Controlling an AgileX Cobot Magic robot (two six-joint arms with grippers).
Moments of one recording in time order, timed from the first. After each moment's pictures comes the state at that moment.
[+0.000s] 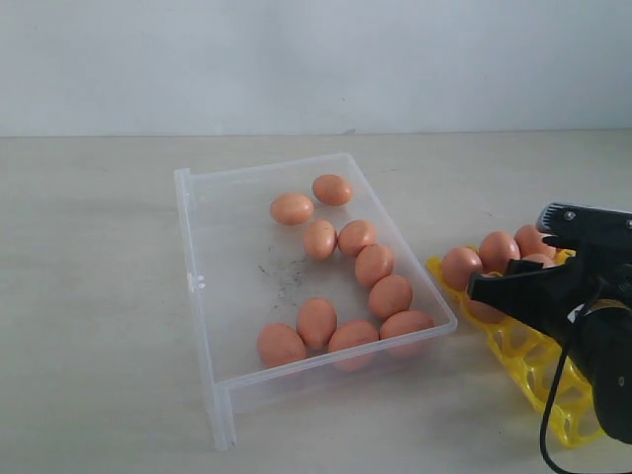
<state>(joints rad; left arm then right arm) -0.12 0.00 0.00 -0.39 0.19 0.50 0.52 1.80 -0.36 0.66 -0.90 -0.04</state>
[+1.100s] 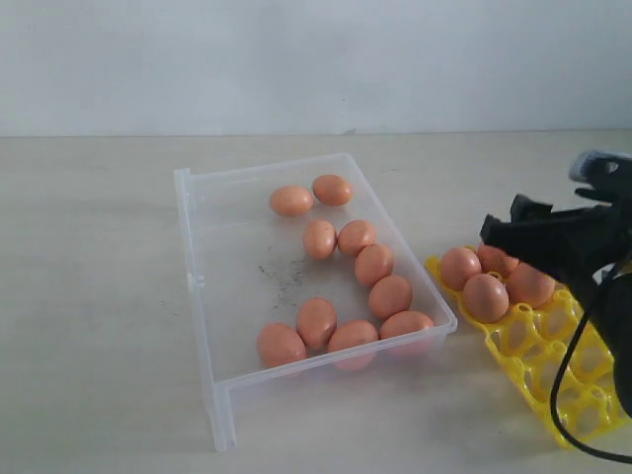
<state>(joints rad) -0.12 0.00 0.00 -0.39 0.19 0.50 0.52 1.64 -0.36 0.66 -1.02 -0.05</state>
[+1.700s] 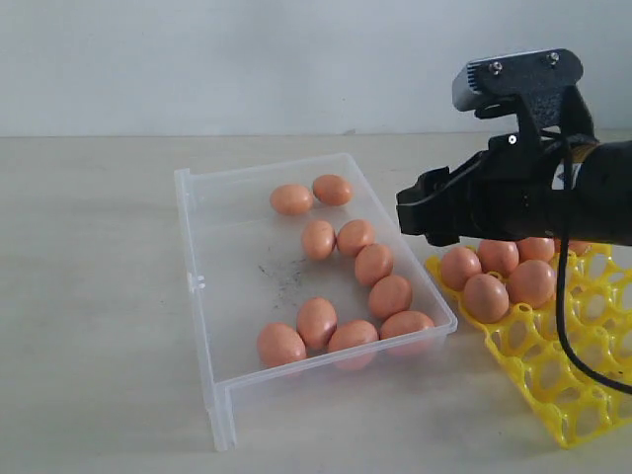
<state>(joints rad) -0.12 0.00 0.00 -0.39 0.19 0.50 0.52 1.34 -0.69 0.08 0.03 0.01</state>
